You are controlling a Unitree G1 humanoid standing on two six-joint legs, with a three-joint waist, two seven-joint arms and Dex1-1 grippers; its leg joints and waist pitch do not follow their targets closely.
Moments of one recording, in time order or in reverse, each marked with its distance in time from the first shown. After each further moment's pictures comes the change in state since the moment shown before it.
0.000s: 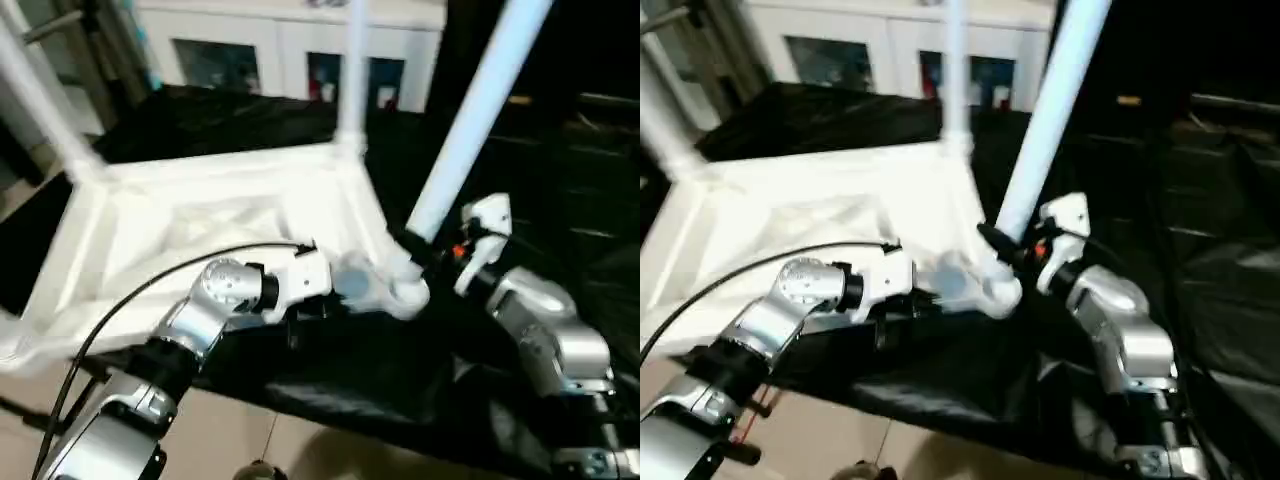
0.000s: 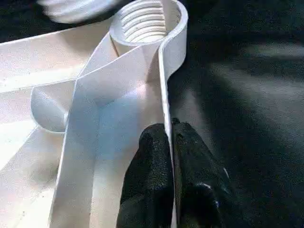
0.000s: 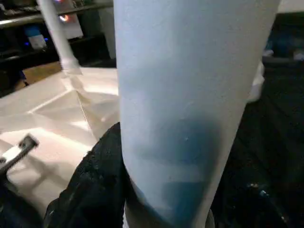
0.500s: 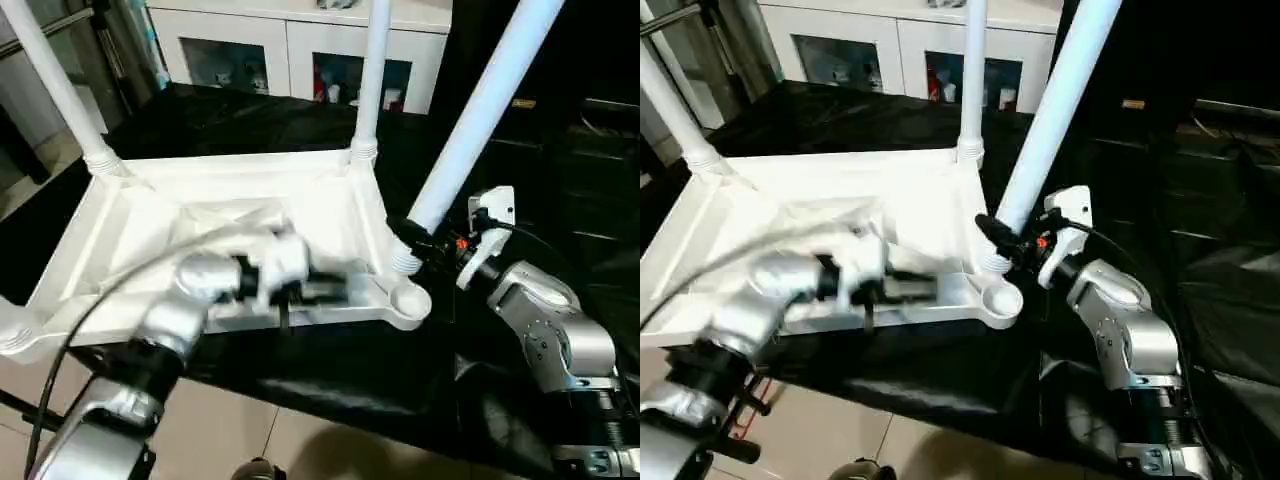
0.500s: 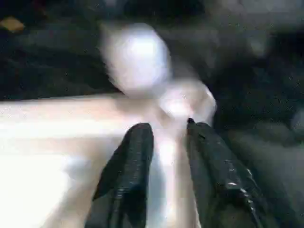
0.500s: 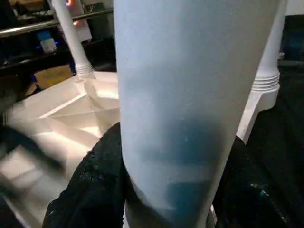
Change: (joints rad) left arm -0.038 0.006 0.222 -0.061 -0.284 0.110 -0.065; right arm -0.002 -0.014 -0.001 -0.037 0.039 0.066 0.008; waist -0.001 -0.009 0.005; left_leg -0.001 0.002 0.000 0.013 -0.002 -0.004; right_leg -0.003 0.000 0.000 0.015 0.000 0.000
